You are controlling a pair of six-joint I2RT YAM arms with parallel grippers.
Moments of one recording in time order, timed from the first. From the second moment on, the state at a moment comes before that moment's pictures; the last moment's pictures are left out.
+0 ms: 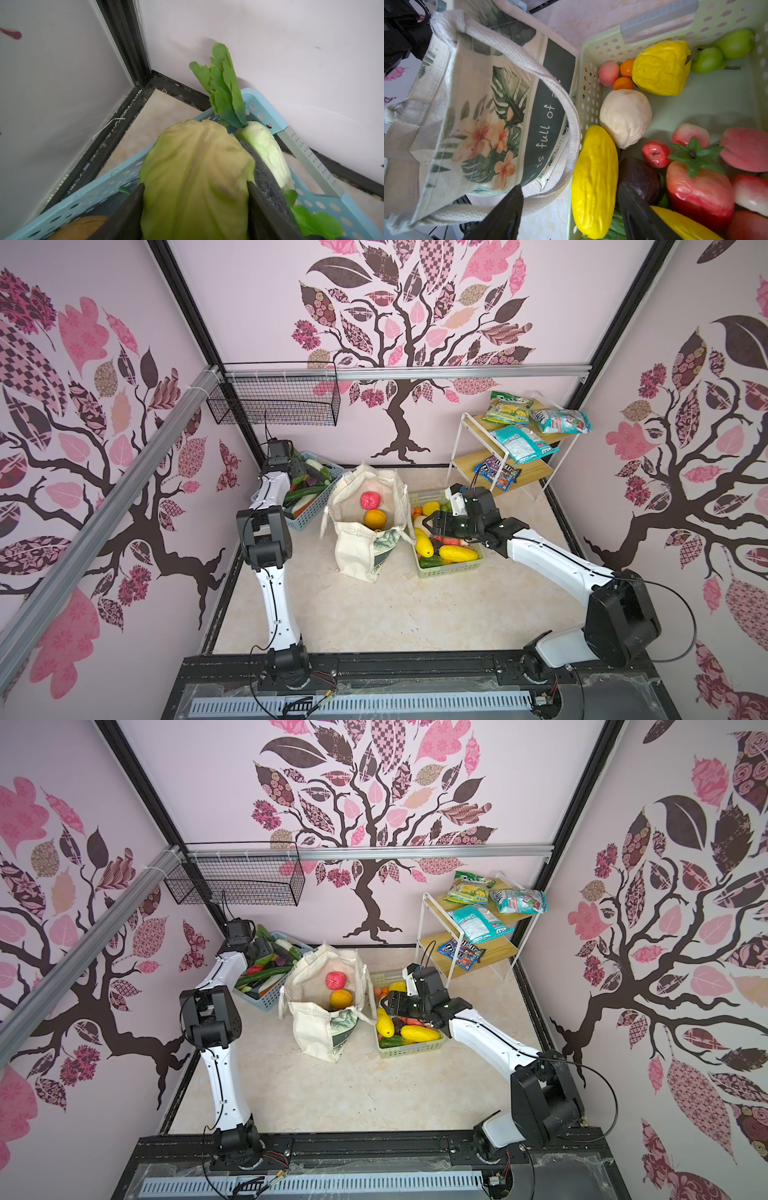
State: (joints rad) left arm 0.18 2.34 2.05 -0.38 -0.13 -0.24; right arm 0.48 1.45 1.04 -0.24 -0.30 0.57
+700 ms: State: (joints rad) left arm 0.18 2.10 1.74 -0.26 -0.15 -0.26; right arm 0.49 1.45 1.06 -0.25 -0.30 0.57
